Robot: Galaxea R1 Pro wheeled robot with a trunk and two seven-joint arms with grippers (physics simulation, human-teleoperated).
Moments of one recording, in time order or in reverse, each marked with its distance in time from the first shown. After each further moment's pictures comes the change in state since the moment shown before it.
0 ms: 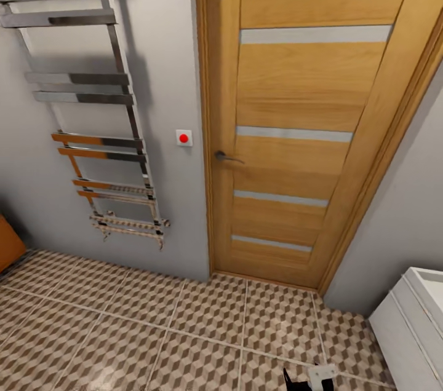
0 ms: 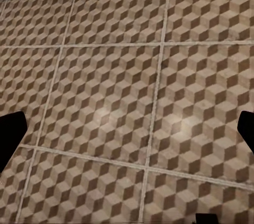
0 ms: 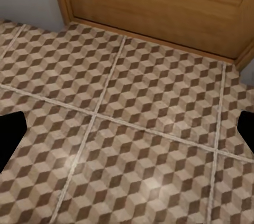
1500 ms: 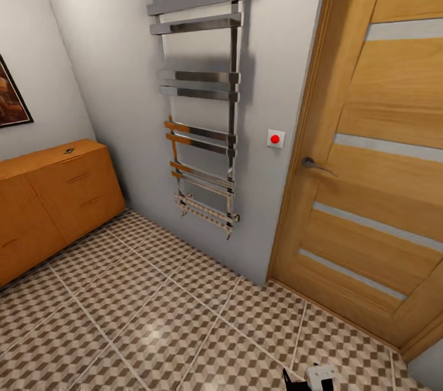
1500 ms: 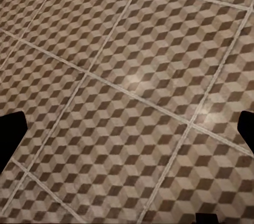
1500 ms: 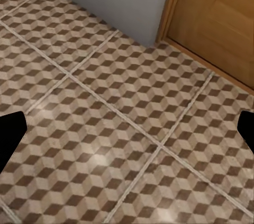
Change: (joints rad) left arm 0.000 0.000 0.000 0.000 0.000 0.000 0.000; right arm 0.000 0.002 0.000 0.000 0.000 0.000 0.000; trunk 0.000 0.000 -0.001
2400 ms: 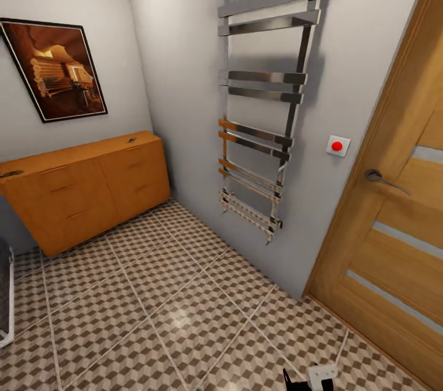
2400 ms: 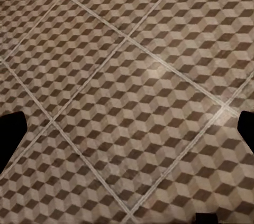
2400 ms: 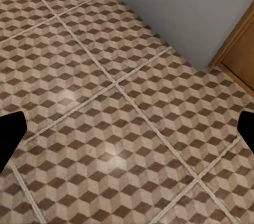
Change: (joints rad) left arm 0.000 0.000 0.000 0.000 -0.001 0.000 0.000; right arm 0.000 -0.001 0.000 0.000 0.000 0.000 0.000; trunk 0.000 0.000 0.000
